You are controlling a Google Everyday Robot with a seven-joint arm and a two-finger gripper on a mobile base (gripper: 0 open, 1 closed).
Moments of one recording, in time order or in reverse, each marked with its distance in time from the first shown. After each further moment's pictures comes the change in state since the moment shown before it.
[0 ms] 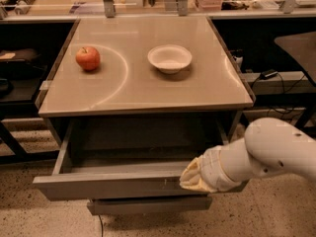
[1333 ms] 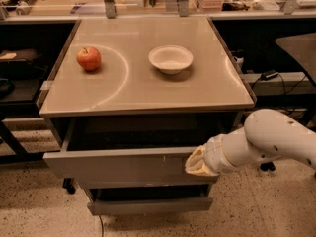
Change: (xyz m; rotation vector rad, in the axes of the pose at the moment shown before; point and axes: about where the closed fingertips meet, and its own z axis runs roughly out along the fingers) arm 0.027 -0.056 0.013 0.047 0.009 0.004
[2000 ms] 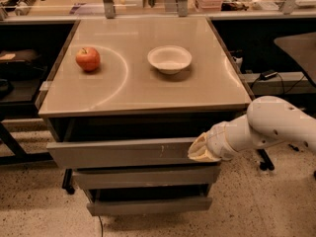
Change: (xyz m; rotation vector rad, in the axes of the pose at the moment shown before) arm 0.010 -0.042 -0.005 0.031 -0.011 0.015
